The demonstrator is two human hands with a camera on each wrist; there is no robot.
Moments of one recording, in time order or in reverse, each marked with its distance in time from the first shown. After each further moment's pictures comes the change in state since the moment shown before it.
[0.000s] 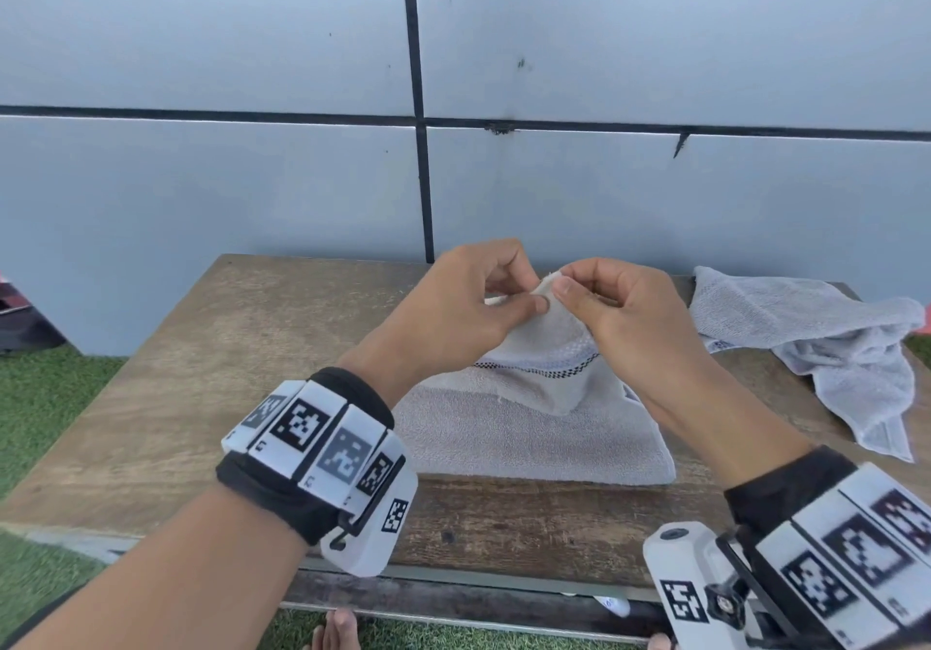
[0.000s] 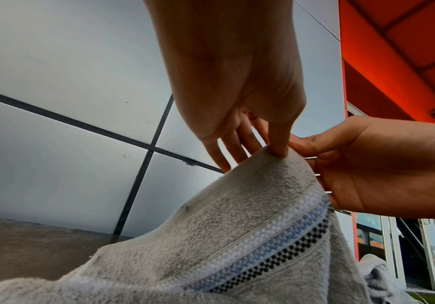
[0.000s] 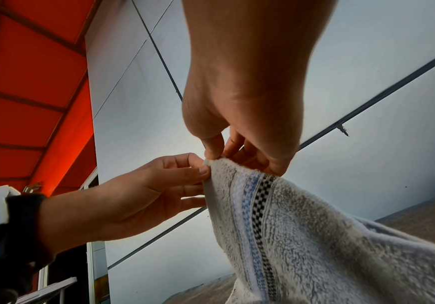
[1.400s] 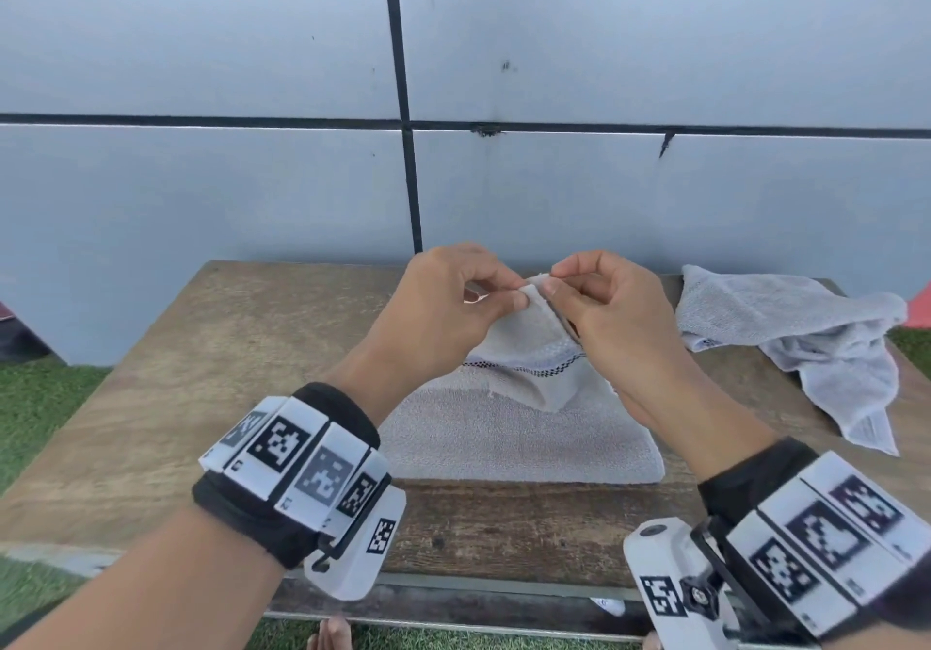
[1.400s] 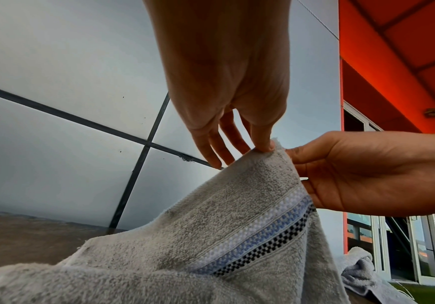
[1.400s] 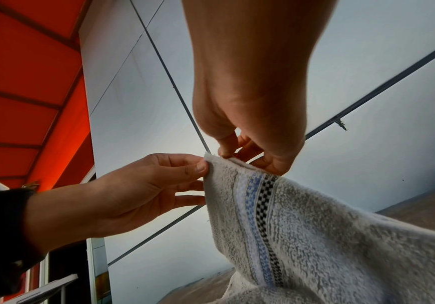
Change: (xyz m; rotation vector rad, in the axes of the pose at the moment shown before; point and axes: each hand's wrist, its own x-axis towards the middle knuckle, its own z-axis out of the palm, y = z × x) left_hand 0.000 0.001 0.001 0.041 0.099 -0.023; right_hand 0.004 0.003 0.006 0.148 0.130 0.077
